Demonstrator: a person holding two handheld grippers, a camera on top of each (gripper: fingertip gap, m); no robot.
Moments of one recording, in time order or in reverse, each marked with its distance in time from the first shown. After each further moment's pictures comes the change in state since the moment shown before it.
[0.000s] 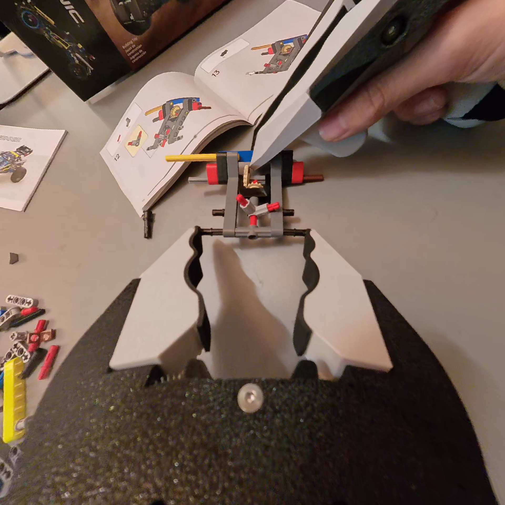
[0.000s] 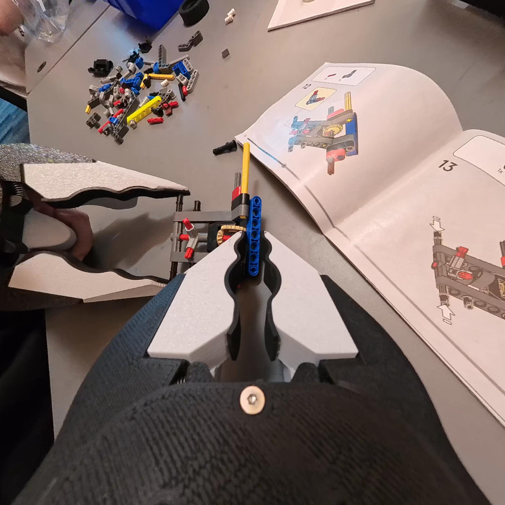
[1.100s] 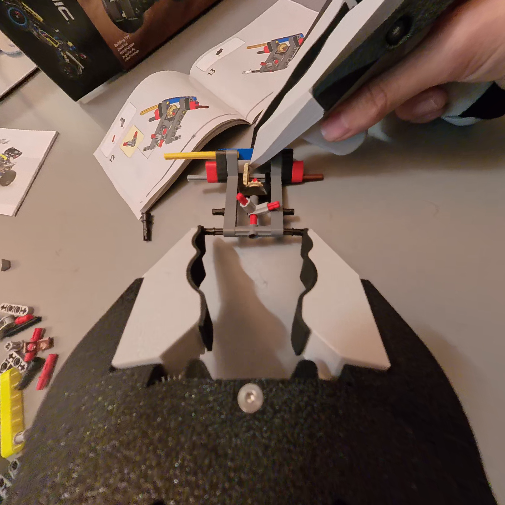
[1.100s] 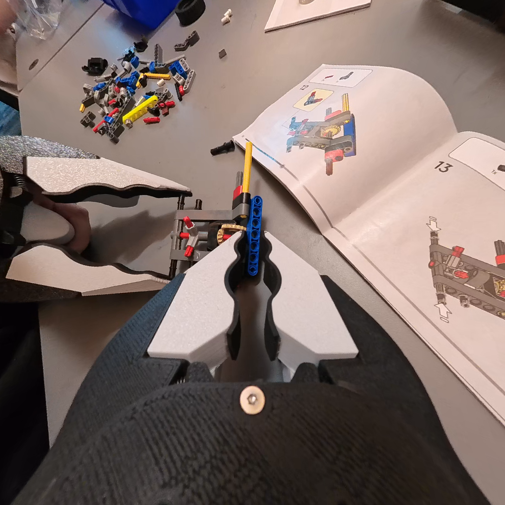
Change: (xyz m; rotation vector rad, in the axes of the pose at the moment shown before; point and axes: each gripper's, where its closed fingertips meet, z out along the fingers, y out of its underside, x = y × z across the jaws) left arm -0.002 0.001 0.002 0.000 0.038 0.002; right arm 0.001 0.000 0.000 0.002 0.018 -0.008
